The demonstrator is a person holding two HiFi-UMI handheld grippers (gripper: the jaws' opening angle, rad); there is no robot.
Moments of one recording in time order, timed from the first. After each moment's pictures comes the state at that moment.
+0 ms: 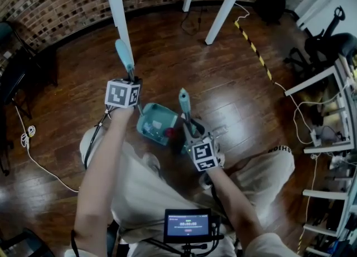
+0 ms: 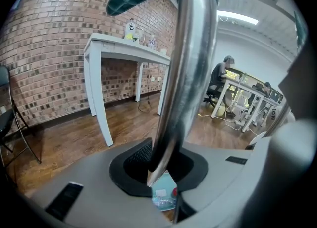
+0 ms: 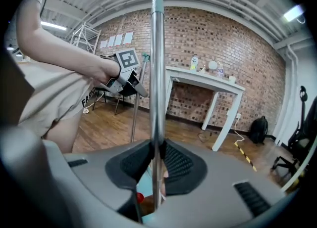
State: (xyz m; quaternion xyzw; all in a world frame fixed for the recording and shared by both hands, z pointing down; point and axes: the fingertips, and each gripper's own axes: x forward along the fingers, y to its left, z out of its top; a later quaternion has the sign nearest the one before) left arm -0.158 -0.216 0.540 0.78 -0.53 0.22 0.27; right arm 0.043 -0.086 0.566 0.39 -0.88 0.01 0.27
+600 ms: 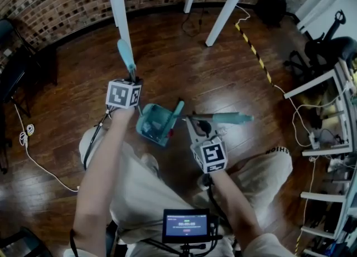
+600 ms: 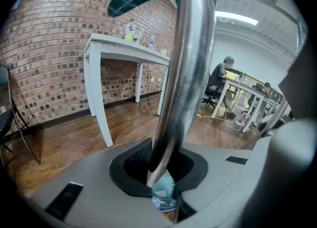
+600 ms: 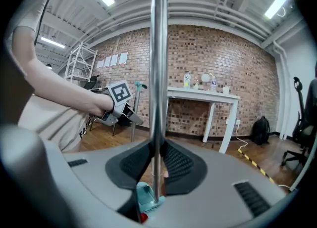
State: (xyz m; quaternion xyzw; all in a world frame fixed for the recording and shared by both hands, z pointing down) left arm -0.157 -0.219 0.540 0.78 -0.53 0.22 0.27; right arm 0.039 -0.097 0.492 0.40 -0.90 0.02 0.17
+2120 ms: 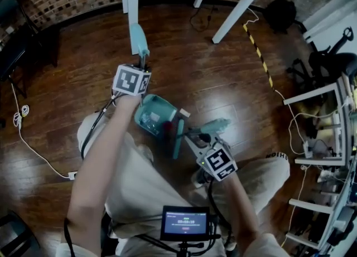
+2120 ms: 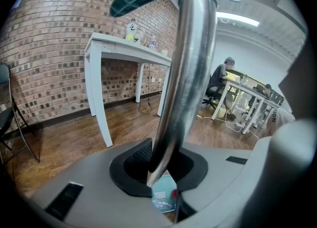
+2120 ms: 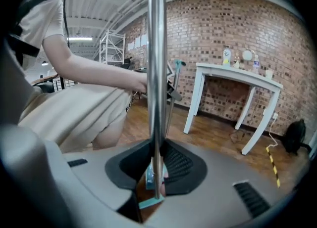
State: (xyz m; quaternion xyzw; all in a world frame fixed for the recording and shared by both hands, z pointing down) left arm -0.157 -0.225 0.538 0.78 -0.53 0.21 0.27; right arm 0.026 -0.025 0.526 0.19 -0.93 0.04 0.32
